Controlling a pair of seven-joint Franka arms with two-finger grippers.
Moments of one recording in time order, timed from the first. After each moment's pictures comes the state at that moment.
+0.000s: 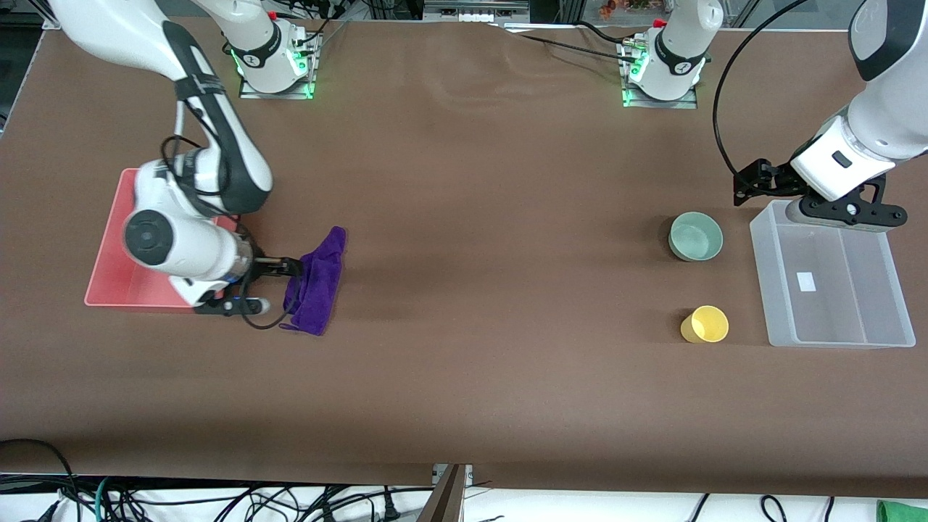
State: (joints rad) left arm 0.01 0.01 -0.09 -1.74 0.00 1.71 0.03; right arm 0.11 0.48 0.15 -1.78 0.03 2.13 0.24
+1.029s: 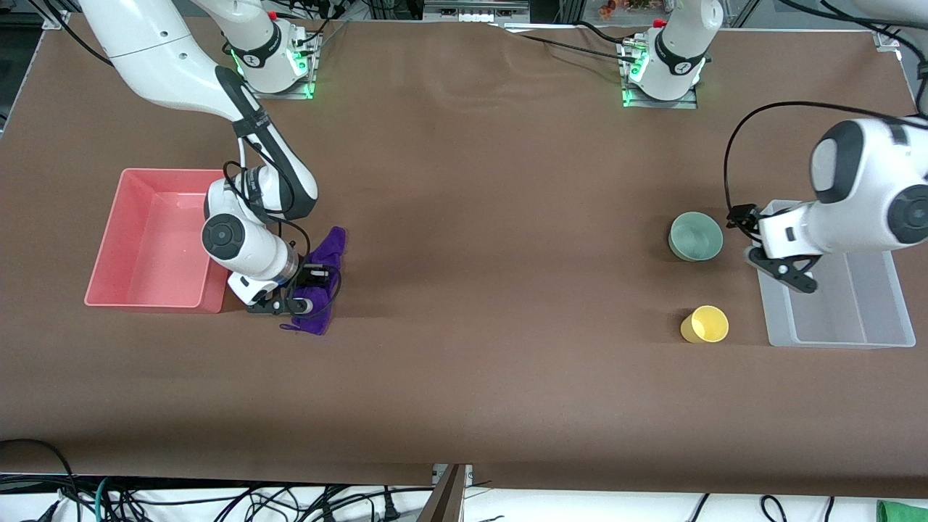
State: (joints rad) left arm 0.12 0.26 -0.08 -1.94 0.07 1.93 0.63; right arm 0.13 0.59 0.15 -1.89 -0.01 2.45 0.26
